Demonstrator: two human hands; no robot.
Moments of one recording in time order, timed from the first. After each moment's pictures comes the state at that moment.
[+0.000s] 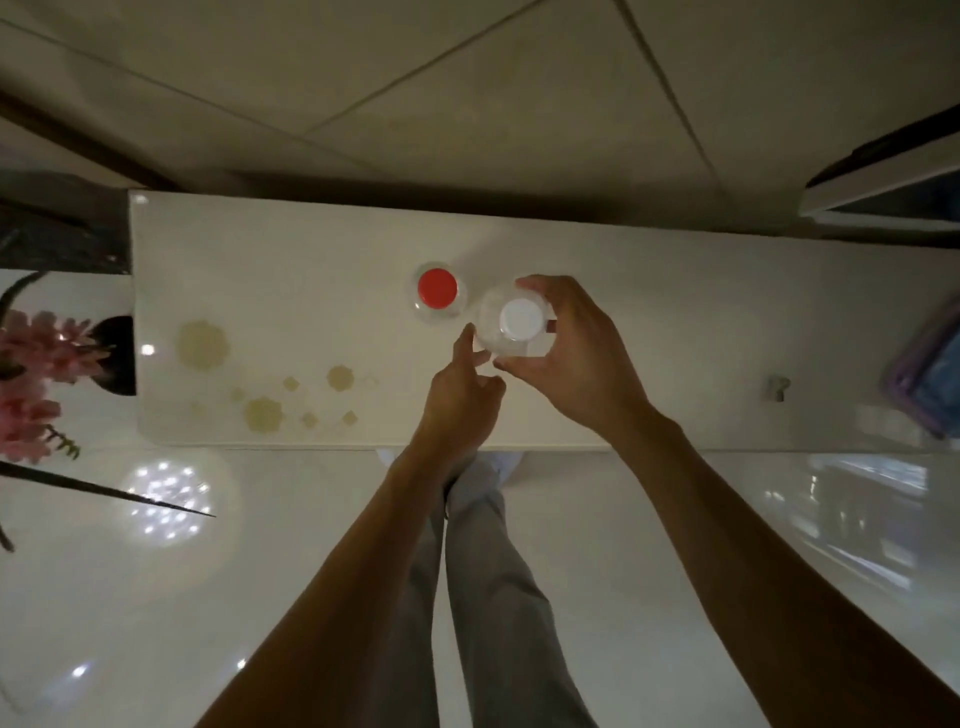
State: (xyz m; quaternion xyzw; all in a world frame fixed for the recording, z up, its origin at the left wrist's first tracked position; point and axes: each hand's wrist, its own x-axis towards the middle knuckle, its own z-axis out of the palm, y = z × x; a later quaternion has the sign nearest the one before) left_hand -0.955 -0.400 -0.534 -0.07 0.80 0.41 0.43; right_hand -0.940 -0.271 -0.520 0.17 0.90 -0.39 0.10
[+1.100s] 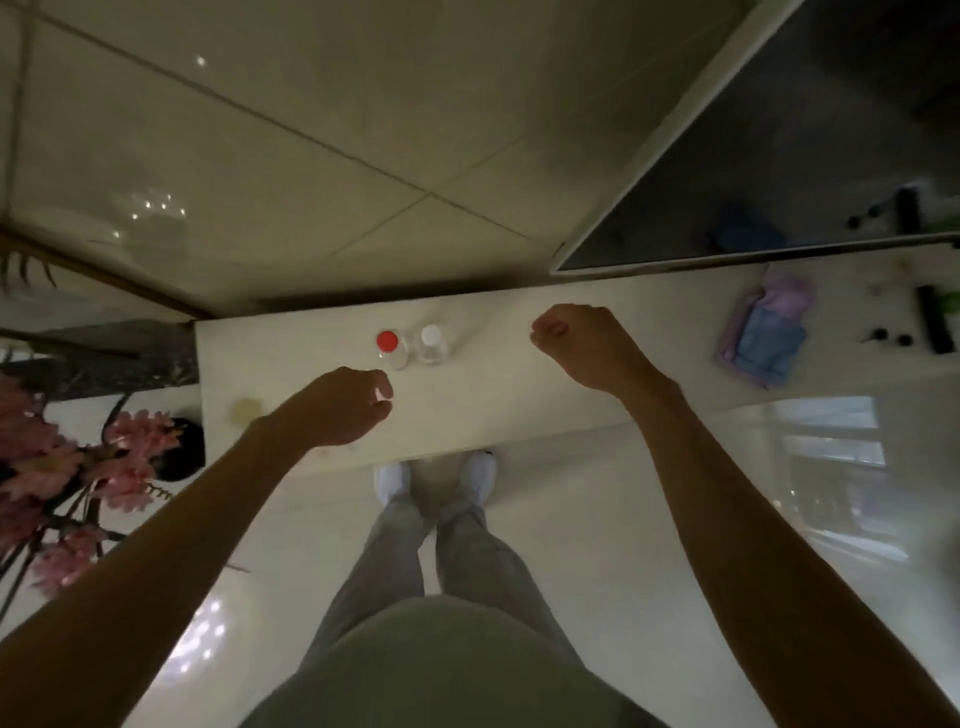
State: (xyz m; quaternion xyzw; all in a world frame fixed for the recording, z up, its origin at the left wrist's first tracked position) left_hand -0.997 -0.454 -0.293 0.26 0.85 0.06 0.46; right_hand -0.896 -0.180 -0.275 0.23 0.89 -0.33 0.23
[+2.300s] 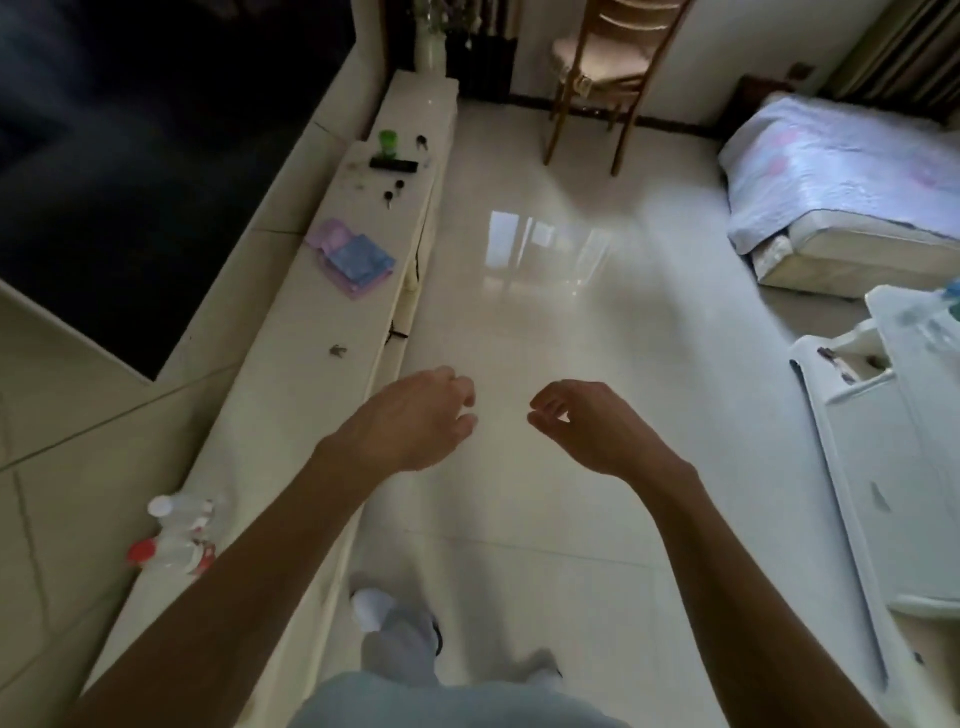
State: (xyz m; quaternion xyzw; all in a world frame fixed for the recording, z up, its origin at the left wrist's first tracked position) left_hand -0.650 -0.408 -0.093 0.85 0.47 -0.06 0.24; right_hand -0.441 -0.451 -0.130 0.68 0.69 -0.26 -0.07
